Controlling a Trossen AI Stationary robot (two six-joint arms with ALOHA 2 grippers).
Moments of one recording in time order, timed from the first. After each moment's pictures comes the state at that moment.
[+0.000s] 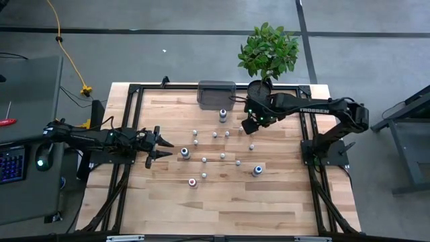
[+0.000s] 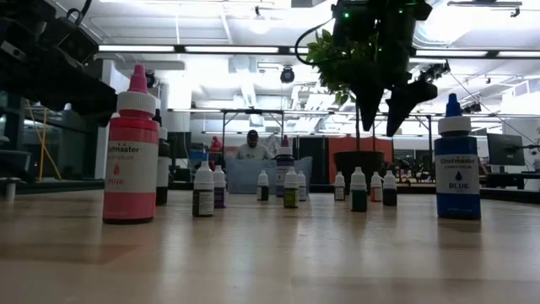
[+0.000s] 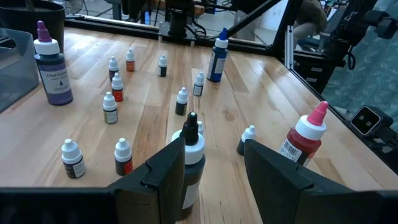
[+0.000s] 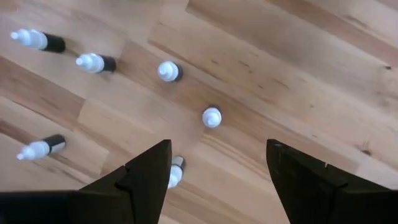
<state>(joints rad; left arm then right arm) -0.12 0.22 0.02 0.00 -0.01 -0.16 -0.29 1.51 1.17 -1.00 0.06 0.84</state>
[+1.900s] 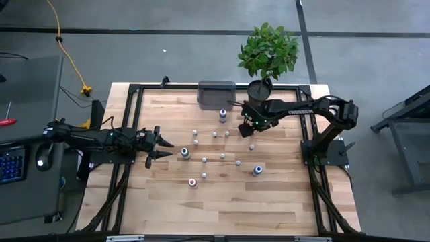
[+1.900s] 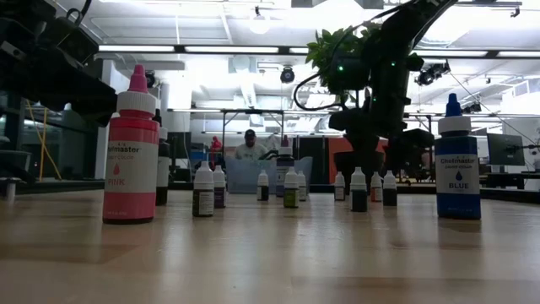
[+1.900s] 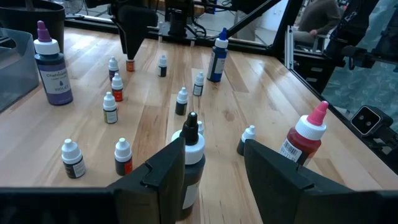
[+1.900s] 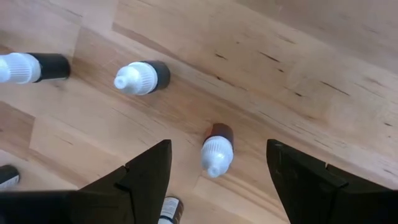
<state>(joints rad) -0.12 0.22 0.02 0.00 -0.01 -0.16 -0.36 1.64 0.97 -0.68 -0.05 0.83</state>
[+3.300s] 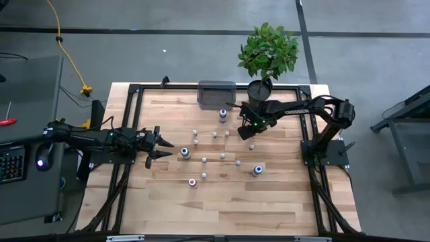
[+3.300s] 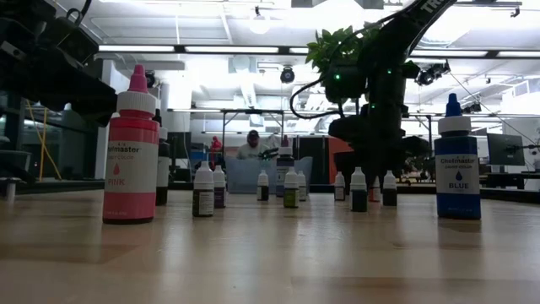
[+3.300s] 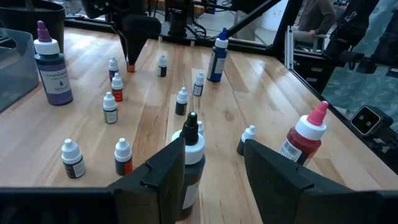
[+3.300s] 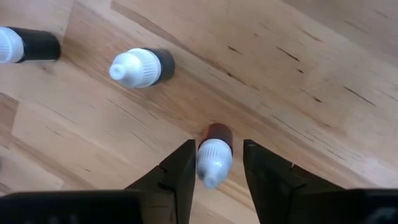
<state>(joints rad) -0.12 0.22 0.02 0.00 -0.01 -0.16 -0.36 1.69 0.97 -0.66 -0.08 0.74</state>
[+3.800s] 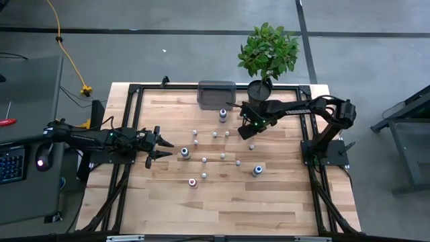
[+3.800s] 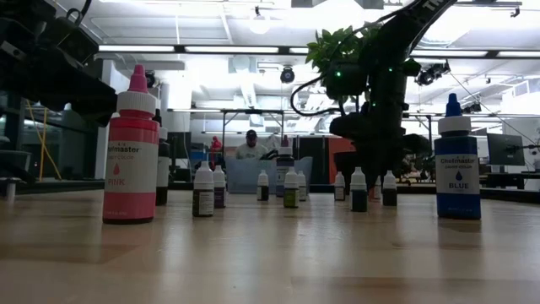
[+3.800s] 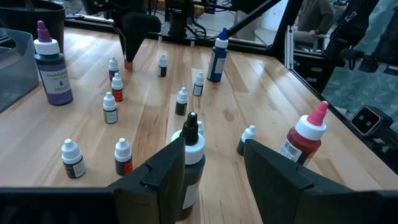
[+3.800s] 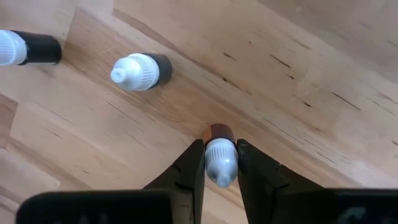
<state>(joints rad) -0.12 0.22 0.02 0.00 -0.01 -0.16 -0.36 1.67 0.97 -0.66 -0.06 0.73</state>
